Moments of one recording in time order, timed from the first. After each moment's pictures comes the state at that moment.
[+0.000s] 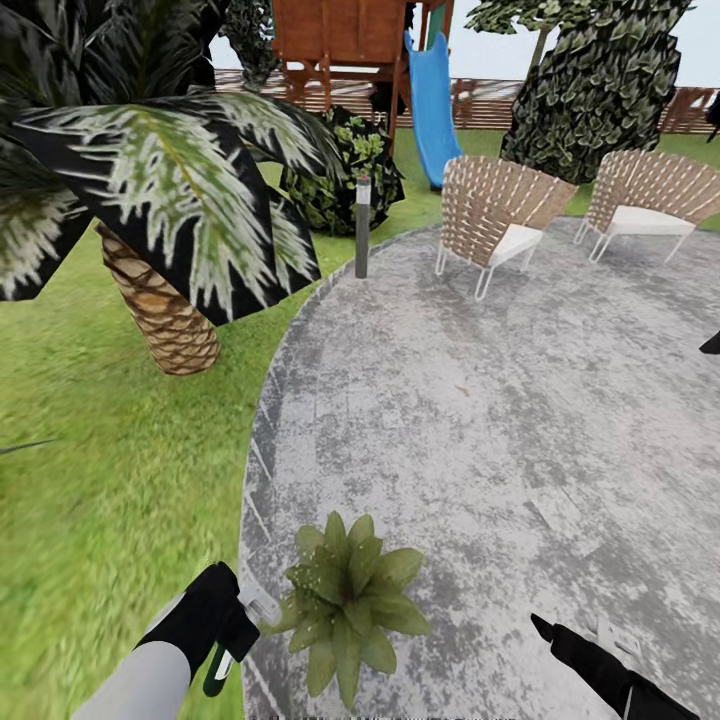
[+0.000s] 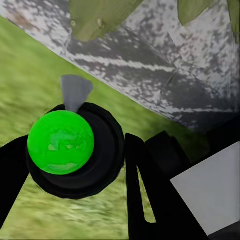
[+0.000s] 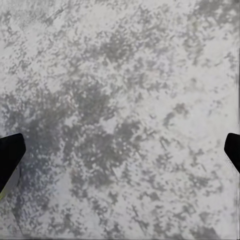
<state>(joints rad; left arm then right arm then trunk) -0.61 -0.07 0.22 -0.55 -1.10 0.67 -0.69 -0.55 0.03 -1.46 -0.71 0.85 0.11 0.72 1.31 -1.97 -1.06</state>
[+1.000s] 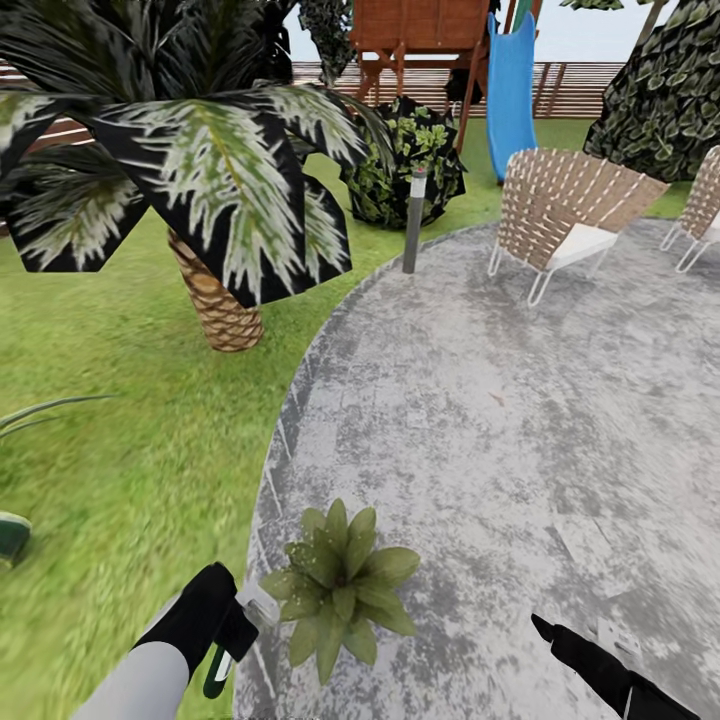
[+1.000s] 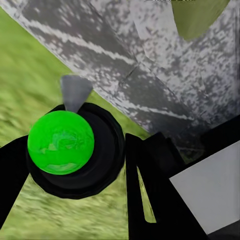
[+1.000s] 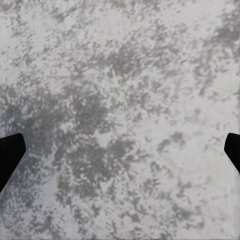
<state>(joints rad) -0.61 -0.06 0.25 -0.55 -1.09 0.67 -0.69 -0.55 0.03 -1.46 -0.71 0.85 0.11 0.72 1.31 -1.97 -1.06</state>
